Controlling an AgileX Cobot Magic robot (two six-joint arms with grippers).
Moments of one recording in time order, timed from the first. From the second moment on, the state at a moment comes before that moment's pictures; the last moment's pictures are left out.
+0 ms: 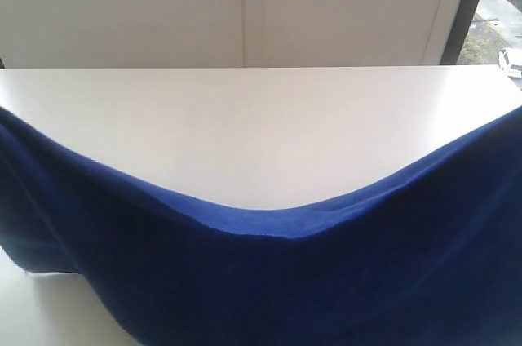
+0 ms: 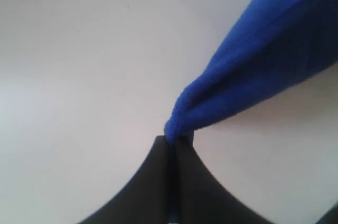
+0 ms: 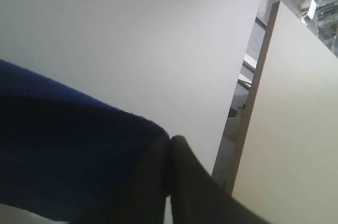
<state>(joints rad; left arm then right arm) -0.22 1.13 -1.26 -0.14 1.32 0.74 0.28 1.05 -1.09 -0.52 1.13 -0.04</state>
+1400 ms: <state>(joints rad) -0.14 1.90 -1.11 0.12 0.08 0.73 0.11 1.92 -1.09 -1.43 0.70 1.00</state>
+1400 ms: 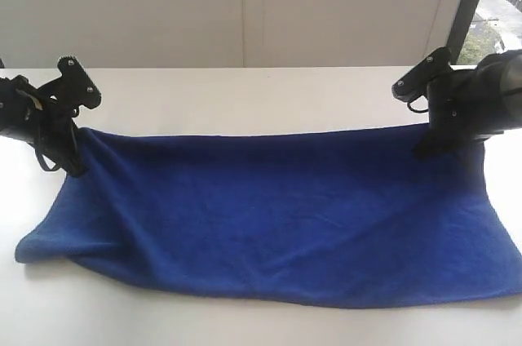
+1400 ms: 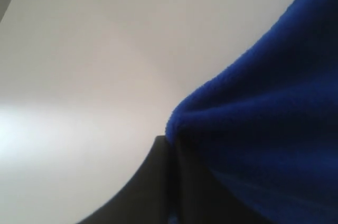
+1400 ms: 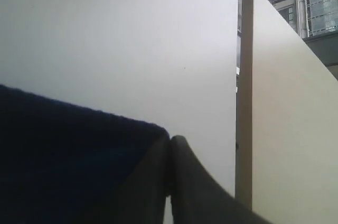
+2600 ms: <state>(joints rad) -0.17 1.63 -1.12 -0.20 0.91 0.68 0.38 1.66 -1.12 0.59 0.72 -0.80</state>
